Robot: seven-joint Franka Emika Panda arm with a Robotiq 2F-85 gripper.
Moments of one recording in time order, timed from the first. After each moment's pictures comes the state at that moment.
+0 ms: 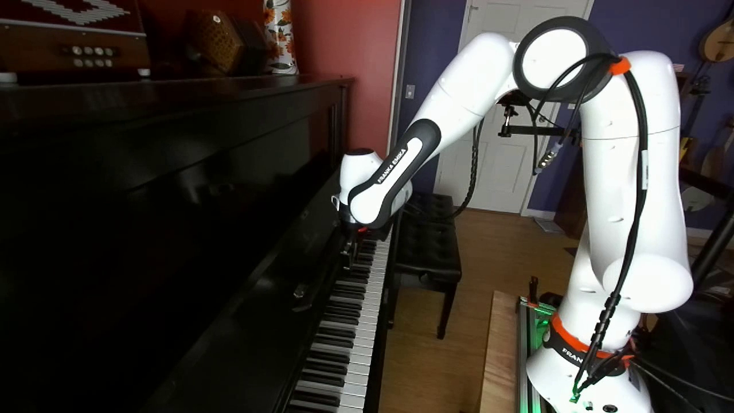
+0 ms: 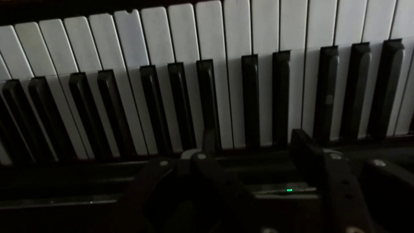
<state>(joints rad) -0.05 0.32 -0.06 -2.27 -0.06 2.66 -0.25</state>
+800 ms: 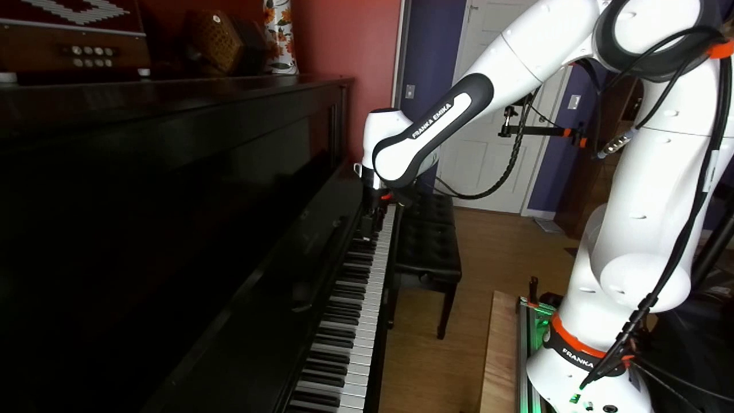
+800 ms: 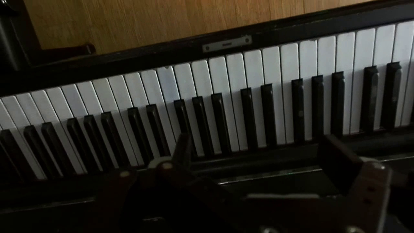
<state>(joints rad) -0.08 0.00 -0.09 -2.40 -0.07 2.44 -0.24</state>
